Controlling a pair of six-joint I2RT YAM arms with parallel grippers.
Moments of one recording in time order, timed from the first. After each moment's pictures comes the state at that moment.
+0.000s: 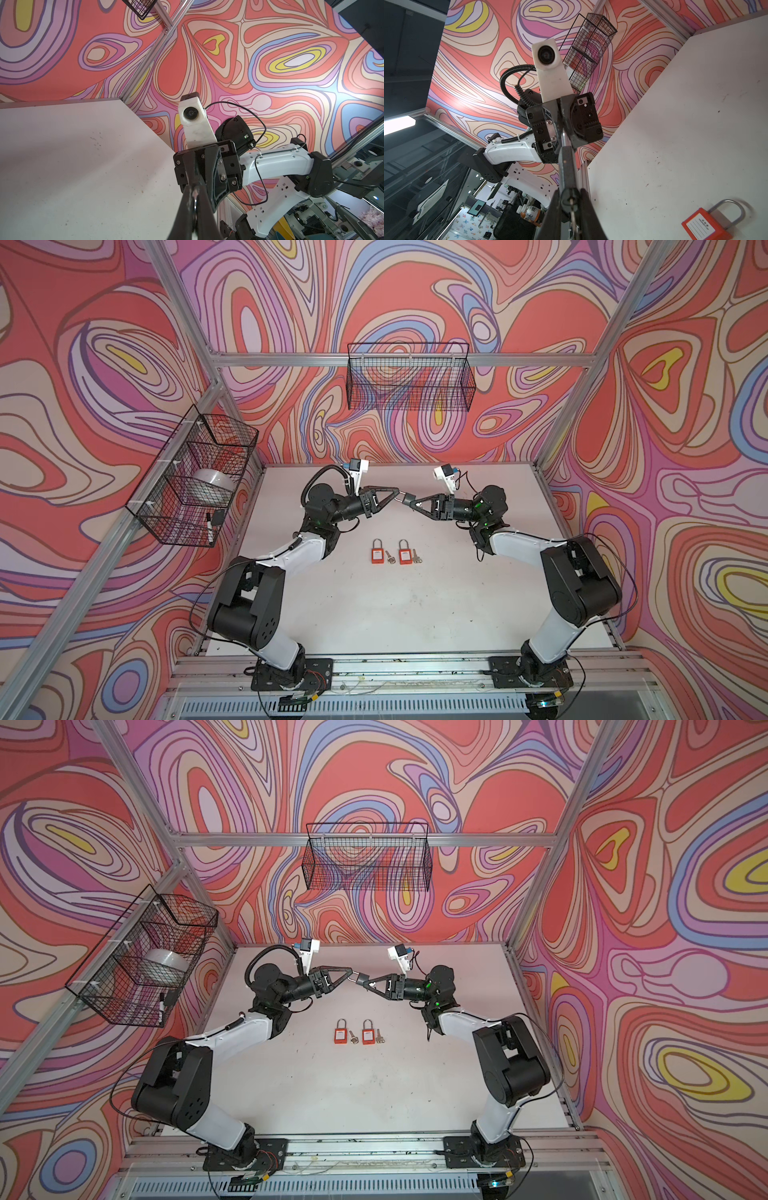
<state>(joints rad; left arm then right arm) -0.32 1.58 0.91 0.89 0.95 -0.89 0.36 1.75 0.95 1.12 -1.14 1.26</state>
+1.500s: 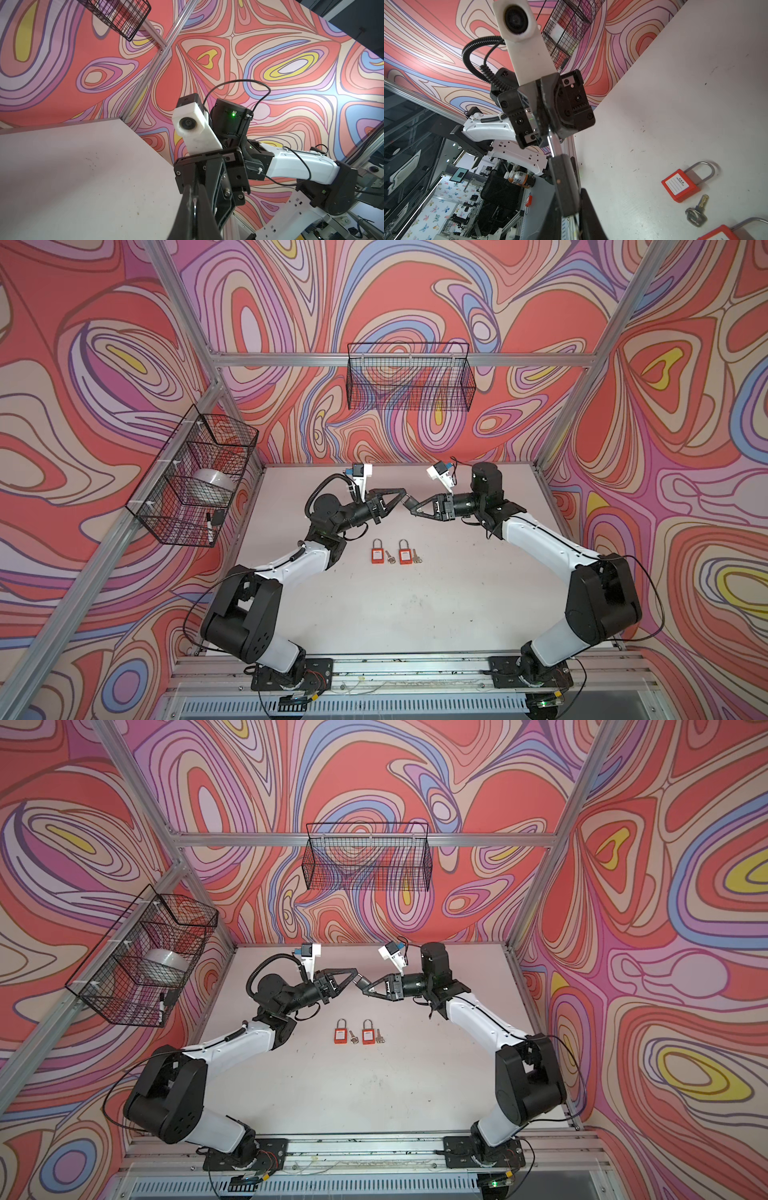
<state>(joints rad) -0.41 1.51 0.82 0.97 0.78 -0.87 0.36 1.60 1.19 0.07 -1.23 0.58</state>
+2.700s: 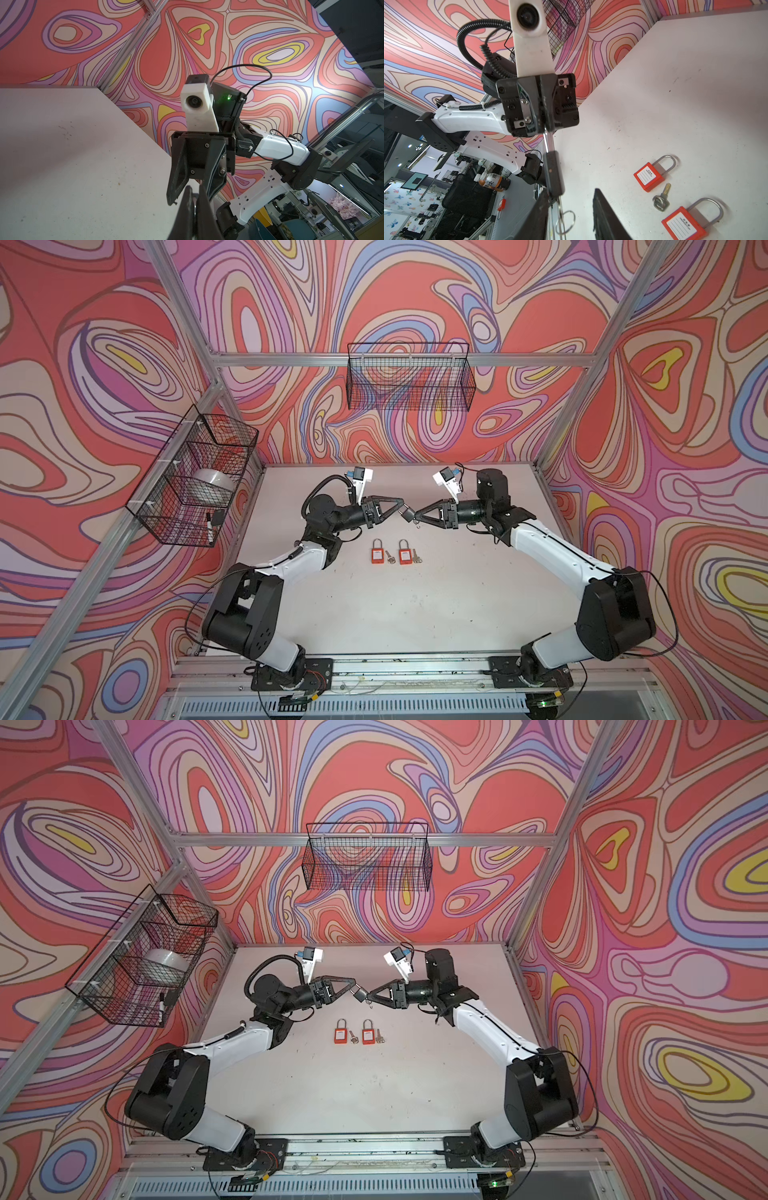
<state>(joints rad) -0.36 1.53 0.82 1.00 0.97 -0.99 0.35 1.50 1.10 -0.04 -1.12 0.38</state>
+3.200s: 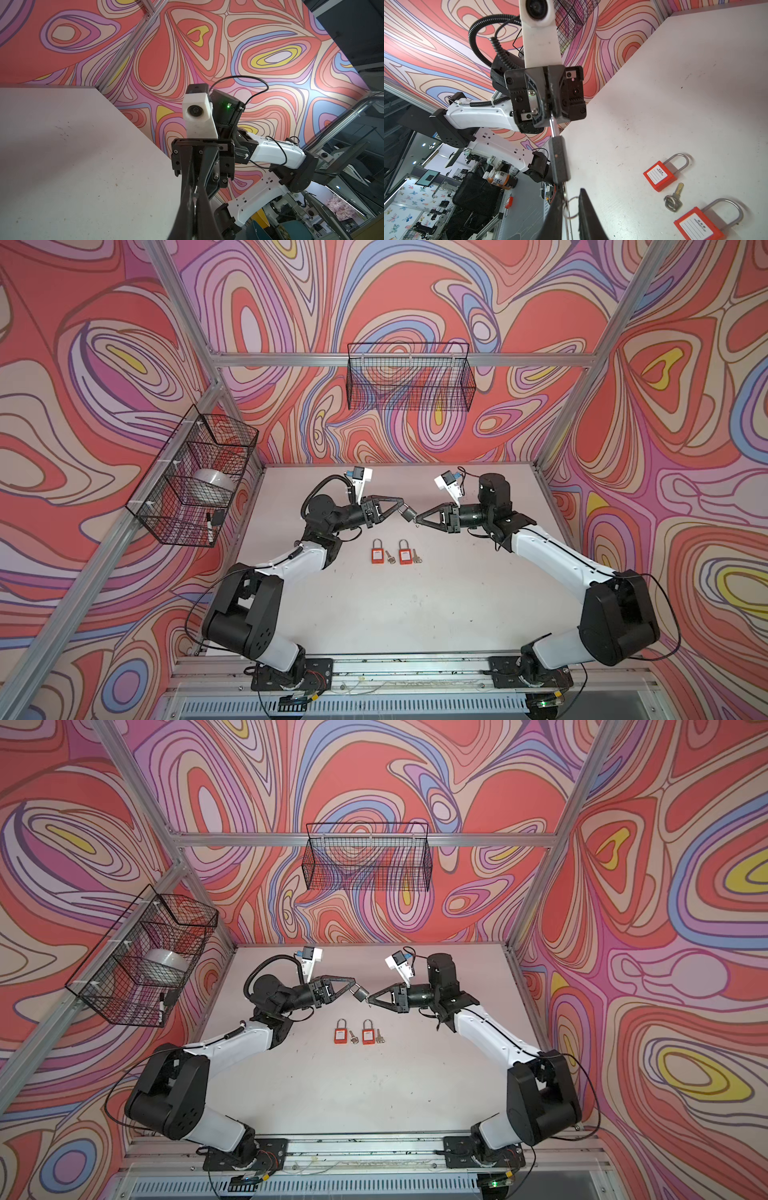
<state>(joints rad) -0.36 1.53 0.82 1.01 0.97 -1.02 0.35 1.48 1.05 0.08 -1.16 0.46</state>
